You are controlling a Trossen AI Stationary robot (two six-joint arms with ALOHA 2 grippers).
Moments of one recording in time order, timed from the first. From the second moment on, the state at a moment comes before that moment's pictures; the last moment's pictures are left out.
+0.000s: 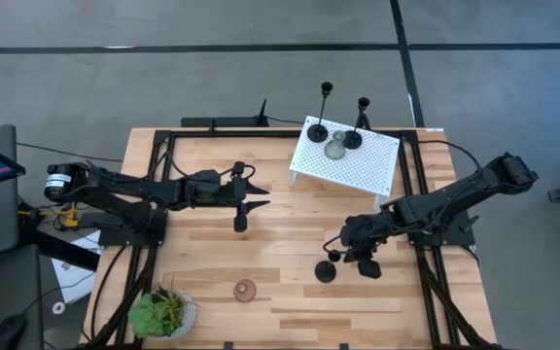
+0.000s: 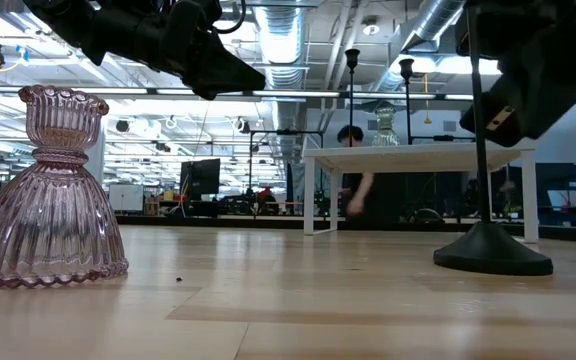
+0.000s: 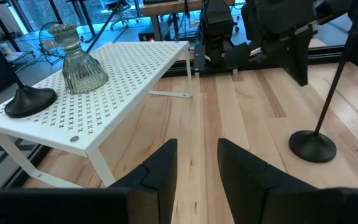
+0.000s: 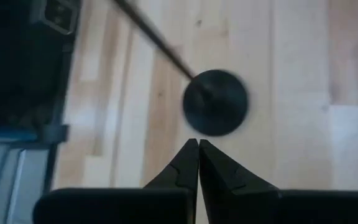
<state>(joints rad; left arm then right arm) 0.04 1.07 0.58 0.43 -0.06 0.17 0.31 1.21 0.68 -0.40 -0.21 0.39</state>
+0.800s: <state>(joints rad) 0.04 1.07 0.58 0.43 -0.06 0.18 0.31 1.21 0.68 -0.42 -0.09 0.11</state>
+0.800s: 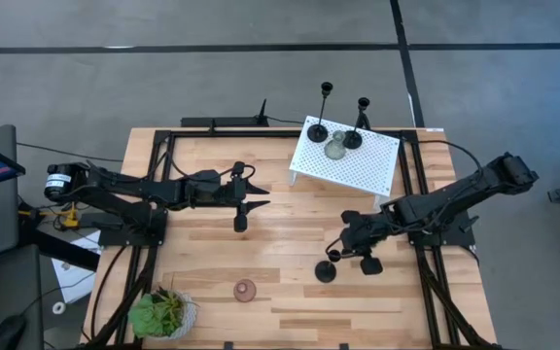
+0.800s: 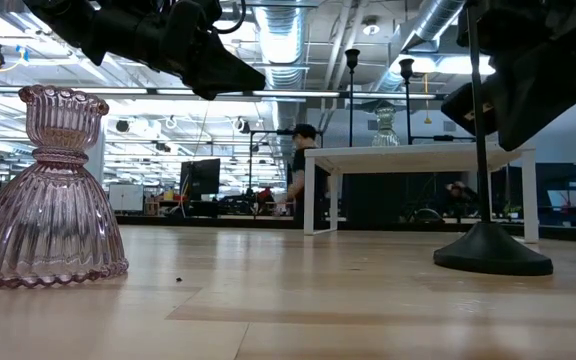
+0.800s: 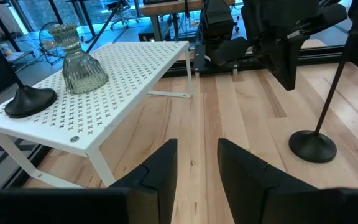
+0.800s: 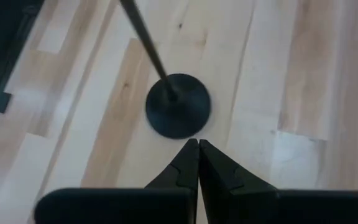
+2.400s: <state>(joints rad) 0.04 1.07 0.58 0.43 -0.06 0.18 0.37 1.02 0.35 0.29 -0.03 0.30</state>
